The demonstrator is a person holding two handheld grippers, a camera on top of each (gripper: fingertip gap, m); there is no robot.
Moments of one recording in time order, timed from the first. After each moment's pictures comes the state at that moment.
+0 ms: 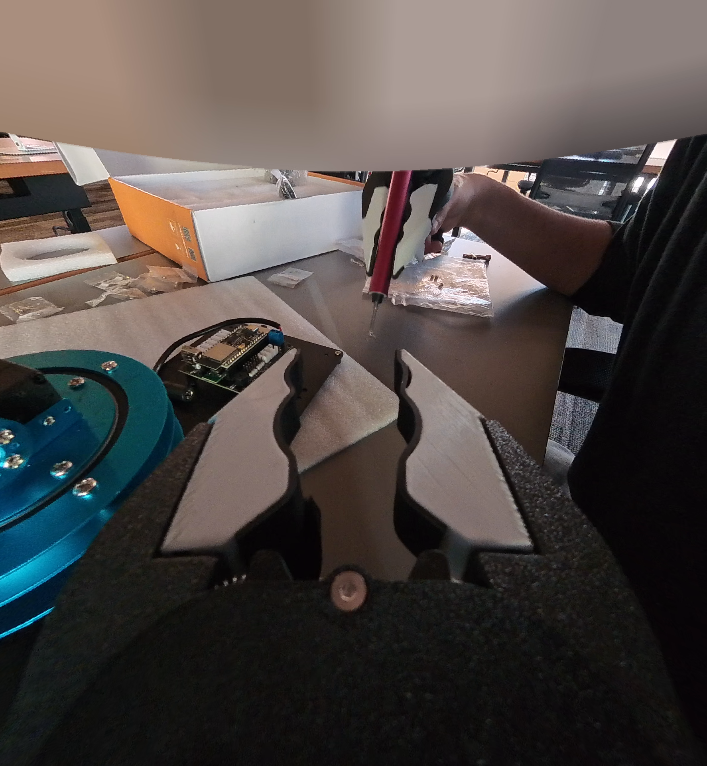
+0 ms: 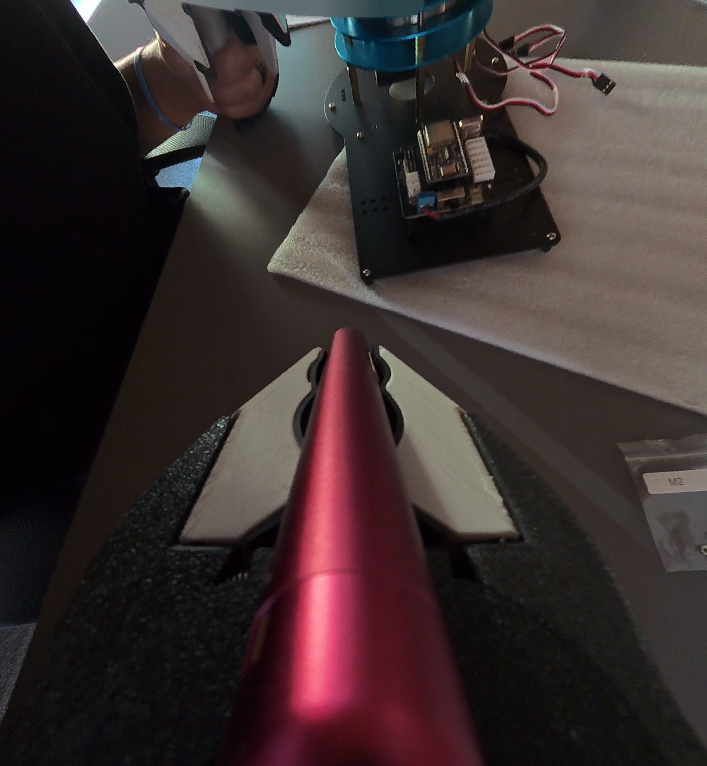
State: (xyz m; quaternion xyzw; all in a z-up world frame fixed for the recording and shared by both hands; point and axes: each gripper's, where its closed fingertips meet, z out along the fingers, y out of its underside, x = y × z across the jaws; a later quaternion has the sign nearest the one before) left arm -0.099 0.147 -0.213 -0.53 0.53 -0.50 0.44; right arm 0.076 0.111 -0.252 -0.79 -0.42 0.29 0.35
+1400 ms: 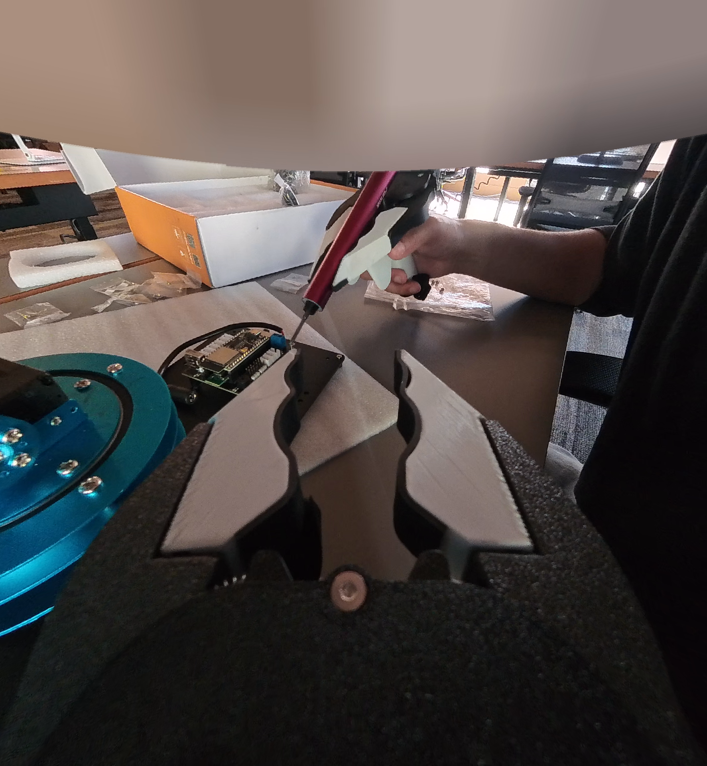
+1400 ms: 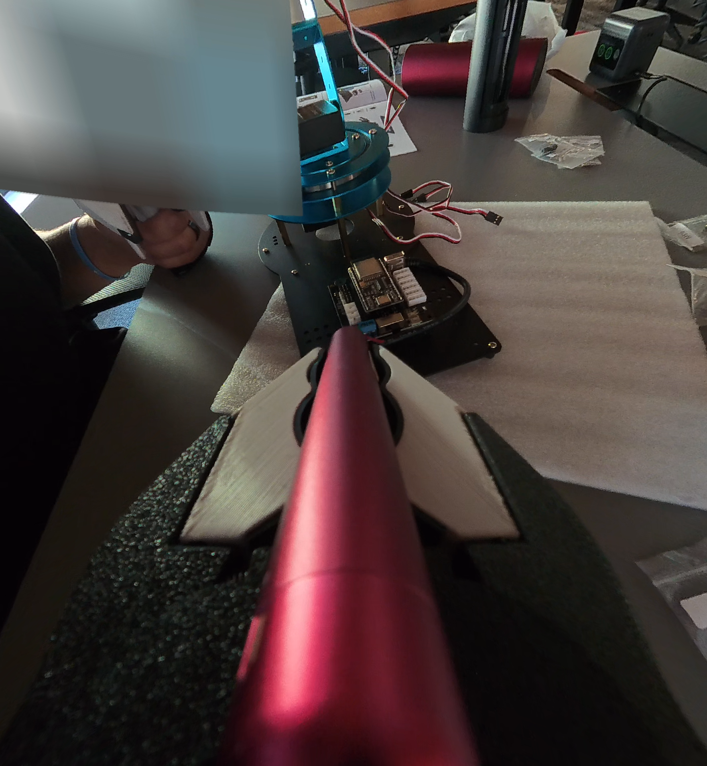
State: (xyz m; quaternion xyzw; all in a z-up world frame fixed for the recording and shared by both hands) left arm -0.100 0.147 -0.210 -0.52 0.53 -0.50 0.45; right arm 0.033 0.172 -0.238 -0.77 -0.31 0.29 0.48
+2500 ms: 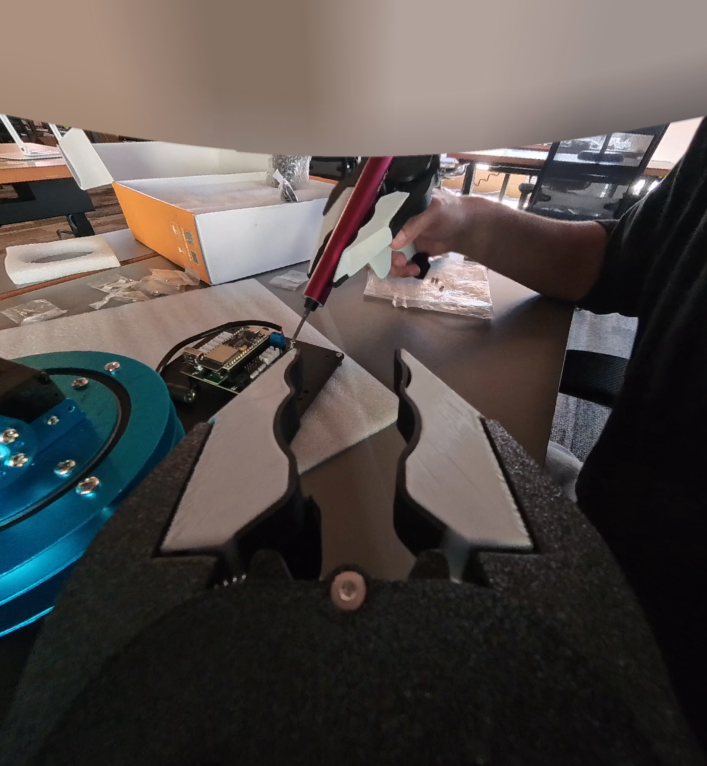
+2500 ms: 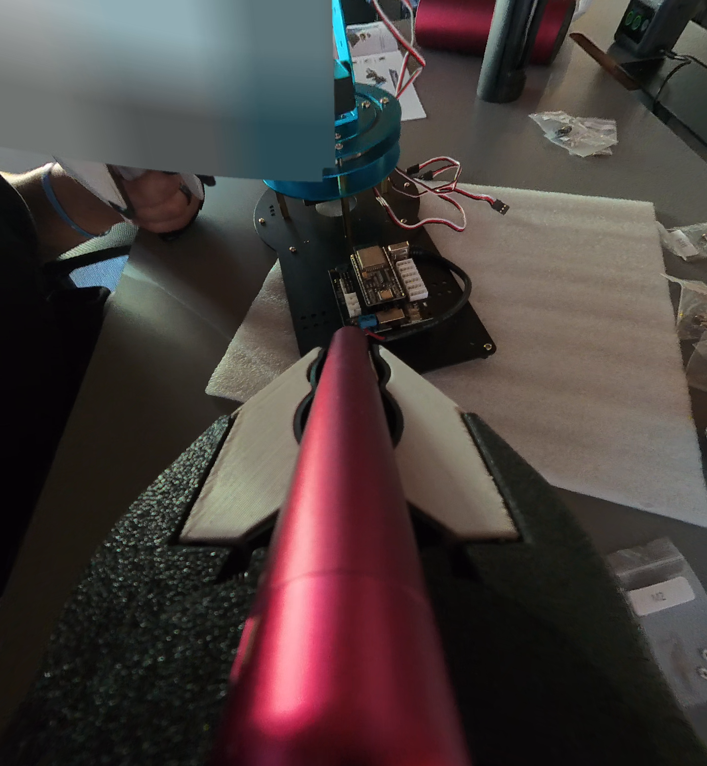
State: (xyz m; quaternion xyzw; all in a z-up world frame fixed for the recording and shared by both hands) left arm -0.100 0.147 -0.211 -0.52 0.53 -0.50 0.45; right arm 0.031 0.171 -0.236 -0.78 -0.35 0.25 0.45
